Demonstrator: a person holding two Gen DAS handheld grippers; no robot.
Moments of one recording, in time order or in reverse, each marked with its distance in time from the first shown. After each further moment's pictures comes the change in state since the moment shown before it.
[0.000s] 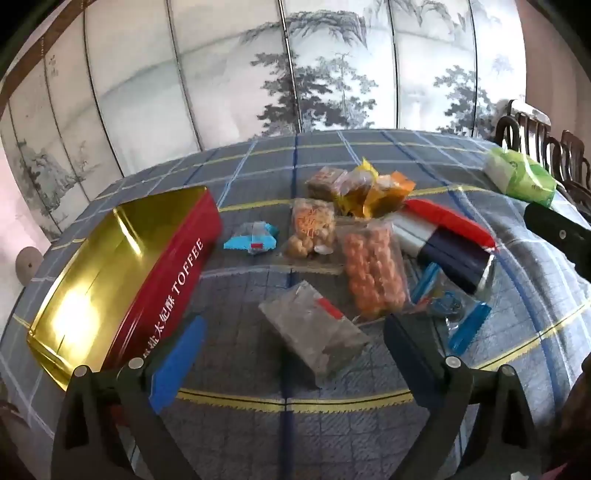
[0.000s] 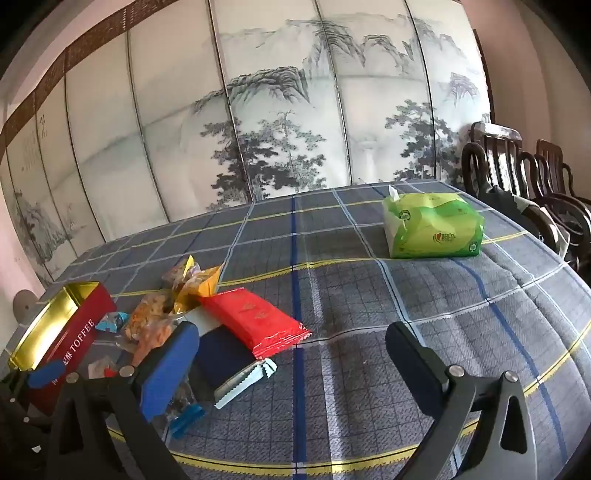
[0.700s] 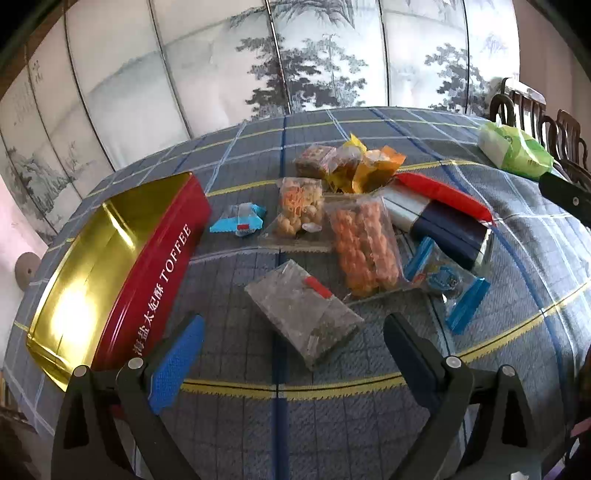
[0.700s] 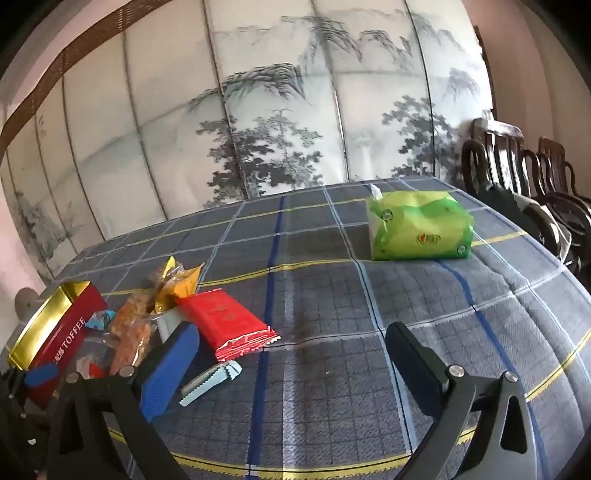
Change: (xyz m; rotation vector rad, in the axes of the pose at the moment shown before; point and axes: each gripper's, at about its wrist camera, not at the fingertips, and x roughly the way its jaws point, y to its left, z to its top) left arm 0.001 -0.013 -0.005 0.058 0.050 0.024; right arm -0.002 -0.024 0.006 0.007 -0.007 0.006
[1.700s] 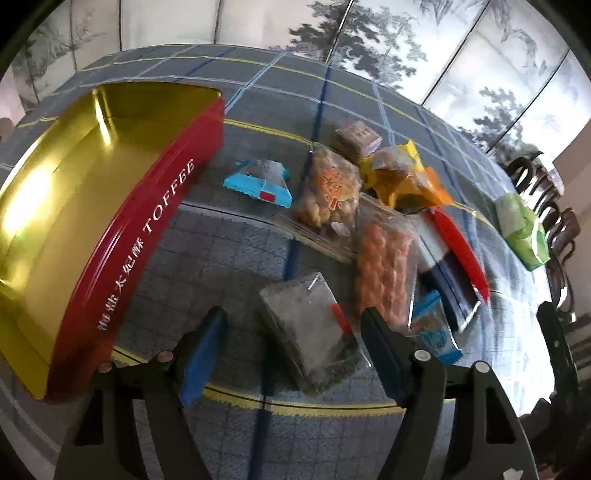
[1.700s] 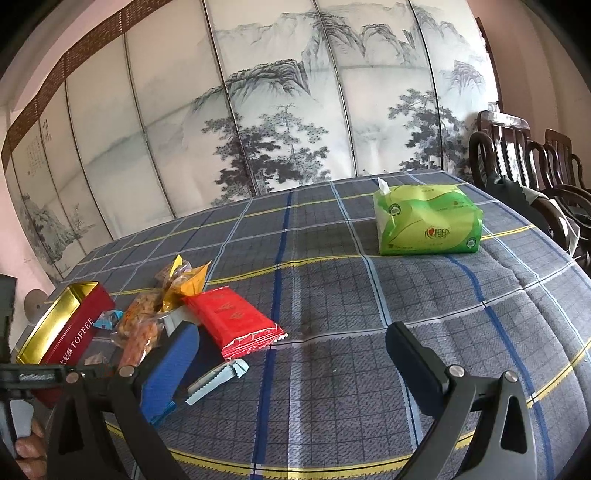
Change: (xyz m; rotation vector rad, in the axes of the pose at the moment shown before) left arm 0.031 0.051 0.026 -0.386 0.267 -0.205; right arm 0.003 -0.004 0.000 0.021 0.015 0.038
